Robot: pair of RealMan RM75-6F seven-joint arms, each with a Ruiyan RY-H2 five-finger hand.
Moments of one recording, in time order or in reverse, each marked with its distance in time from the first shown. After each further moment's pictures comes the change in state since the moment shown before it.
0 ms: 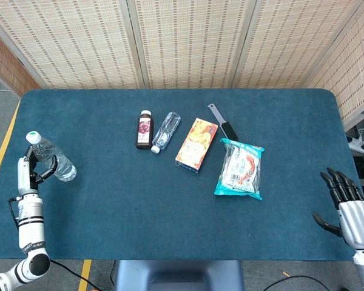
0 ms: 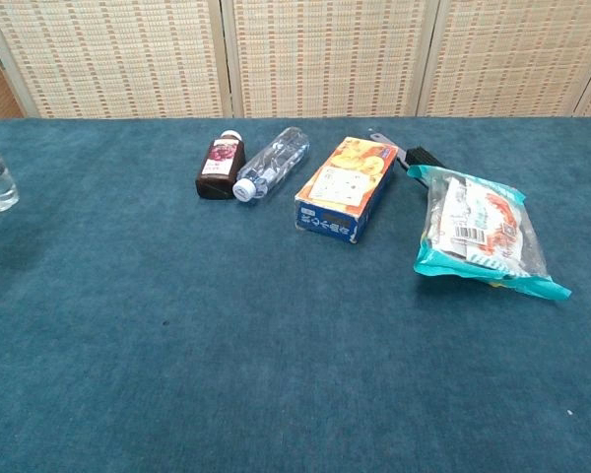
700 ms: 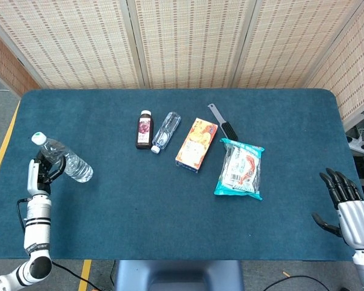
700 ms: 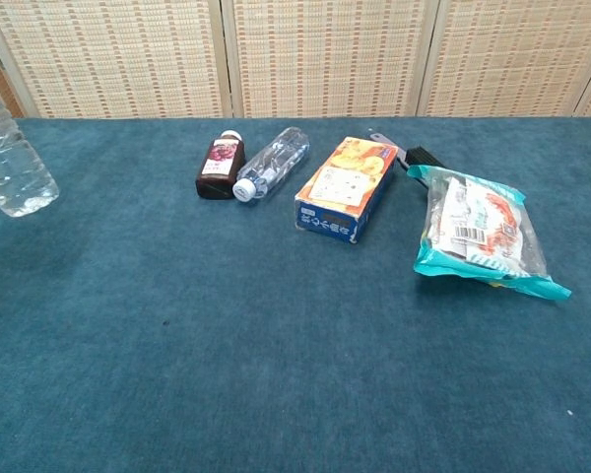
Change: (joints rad) left arm 0.028 0.041 -0.029 -0.141 0.000 -0.134 -0.331; right arm 0.003 0.002 -0.004 -0.002 0.000 -0.008 -0.001
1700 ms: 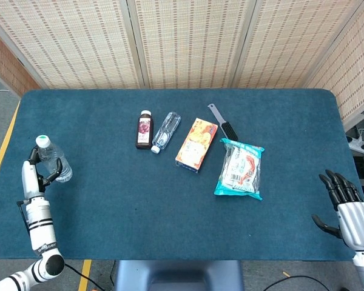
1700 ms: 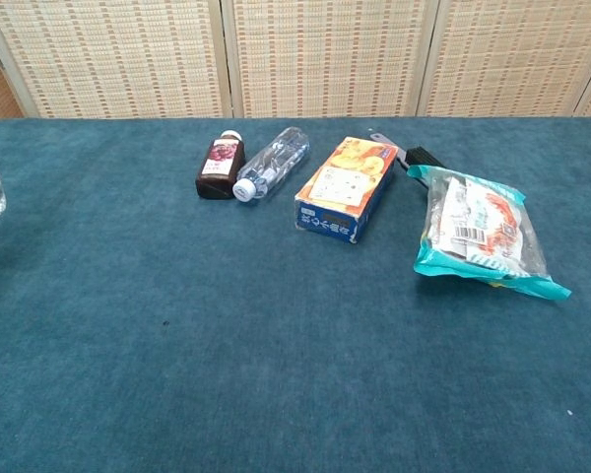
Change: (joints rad) left arm -0.039 -0.158 0.045 0.219 0.043 0.246 0.411; right arm -0.005 0.008 -0.008 -0.010 -0.001 -0.001 -0.002
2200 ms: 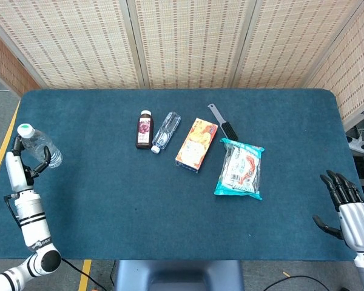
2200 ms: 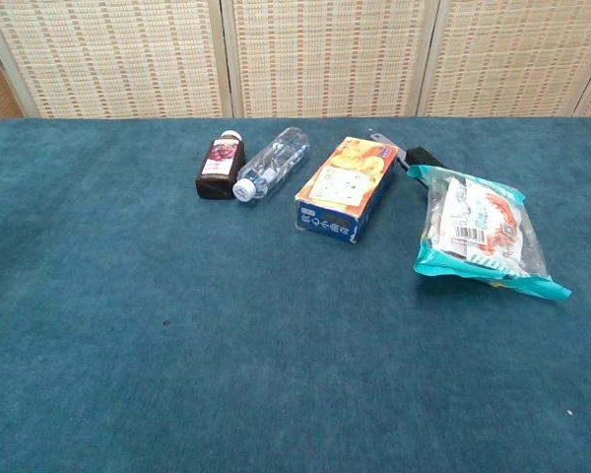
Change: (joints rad) left arm -0.009 0.055 -0.057 -0.081 0.063 0.091 0.035; right arm -0.004 0.005 -0.003 -0.003 -0.007 0.005 0.007
